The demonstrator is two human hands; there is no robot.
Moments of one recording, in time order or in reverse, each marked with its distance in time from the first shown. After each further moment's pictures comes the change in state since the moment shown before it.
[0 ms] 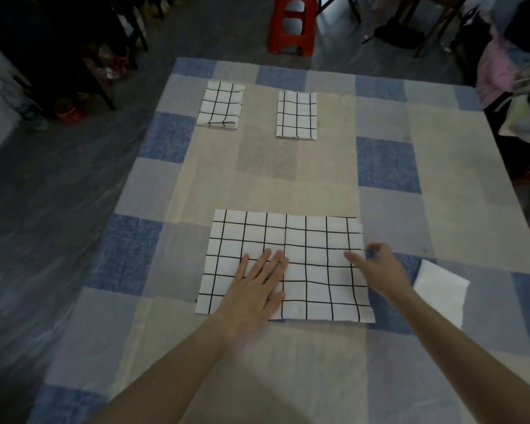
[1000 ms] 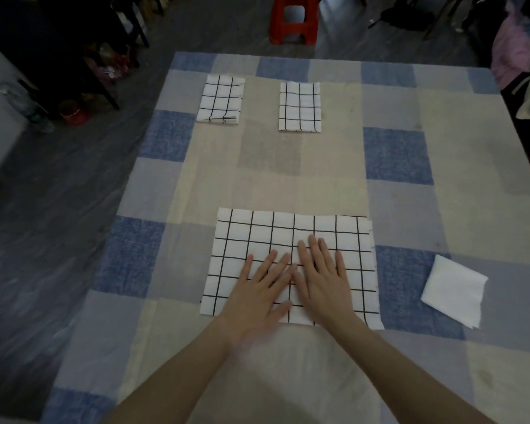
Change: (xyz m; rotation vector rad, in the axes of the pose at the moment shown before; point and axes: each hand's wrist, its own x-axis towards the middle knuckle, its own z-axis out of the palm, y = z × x) left_hand -0.002 -0.002 0.001 0.076 -0.039 0.058; right_hand -0.031 0.001 0.113 -0.663 0.074 -0.644
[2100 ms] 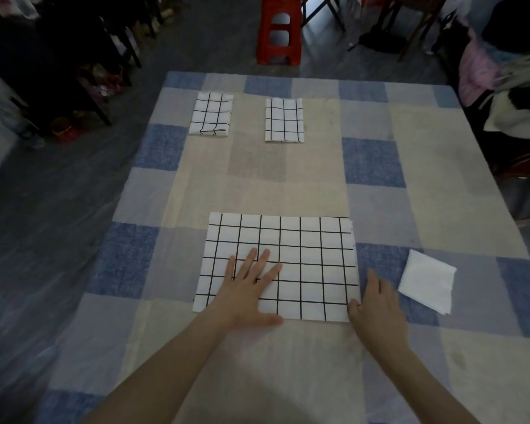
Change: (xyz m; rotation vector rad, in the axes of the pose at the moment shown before) left_hand -0.002 -0.005 -0.009 -0.053 -0.176 -0.056; right_hand -0.080 0.067 -0.040 0.132 -0.032 0.513
